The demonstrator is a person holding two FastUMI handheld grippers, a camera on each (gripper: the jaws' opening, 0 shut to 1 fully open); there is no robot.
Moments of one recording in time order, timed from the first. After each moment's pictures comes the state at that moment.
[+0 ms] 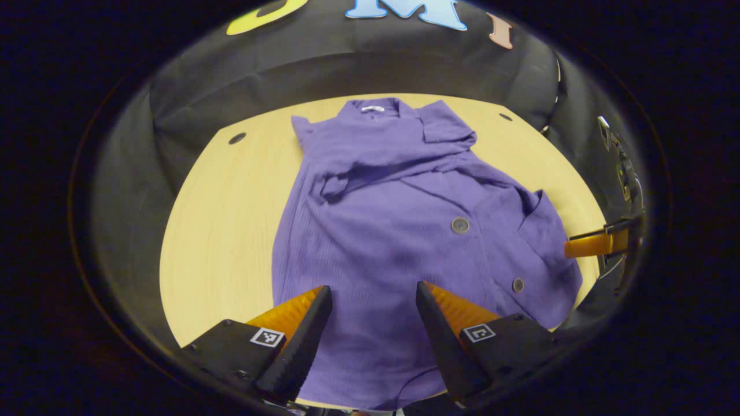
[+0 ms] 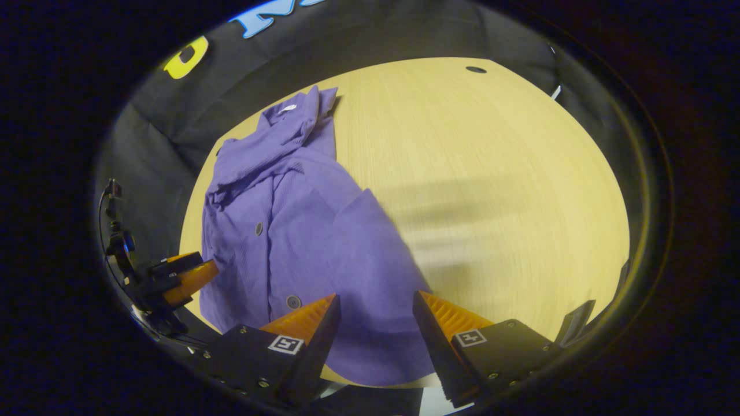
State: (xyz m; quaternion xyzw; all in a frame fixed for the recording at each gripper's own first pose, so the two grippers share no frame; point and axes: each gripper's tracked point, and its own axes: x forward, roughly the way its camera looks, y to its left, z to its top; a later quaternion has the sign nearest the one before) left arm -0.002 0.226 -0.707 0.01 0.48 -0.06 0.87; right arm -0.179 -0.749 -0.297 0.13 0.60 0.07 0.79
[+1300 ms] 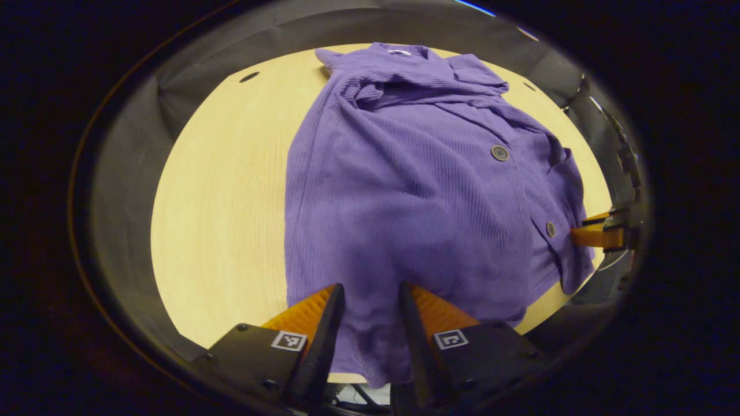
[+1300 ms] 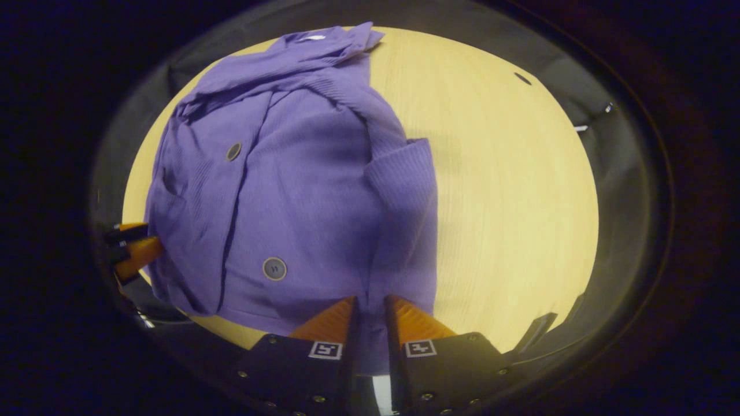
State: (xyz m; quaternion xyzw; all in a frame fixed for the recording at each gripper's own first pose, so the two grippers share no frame) left arm -0.059 0.263 -0.746 -0.02 0.59 -0.04 0.81; right arm -0.203 -0.738 -0.319 -0.05 0.69 0.03 0.73
